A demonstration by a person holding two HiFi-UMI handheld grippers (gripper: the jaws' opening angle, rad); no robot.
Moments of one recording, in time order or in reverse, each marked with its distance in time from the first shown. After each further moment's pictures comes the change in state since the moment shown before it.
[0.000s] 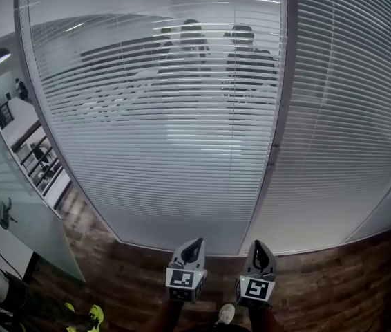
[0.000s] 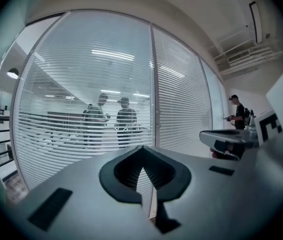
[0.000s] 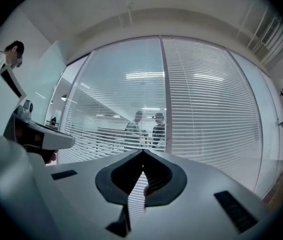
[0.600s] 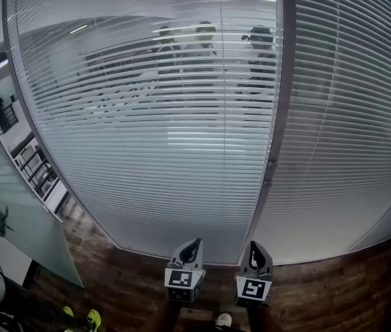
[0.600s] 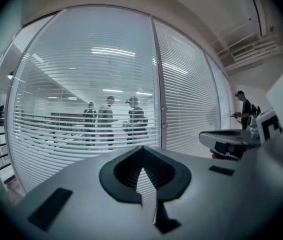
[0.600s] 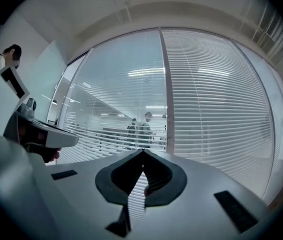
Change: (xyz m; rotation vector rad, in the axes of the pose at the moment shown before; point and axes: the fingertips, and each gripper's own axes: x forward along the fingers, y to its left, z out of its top) left arm 0.081 0.001 0.011 0.008 -0.001 0.044; right arm 0.078 -0.031 -0.011 0.006 -0.003 0.067
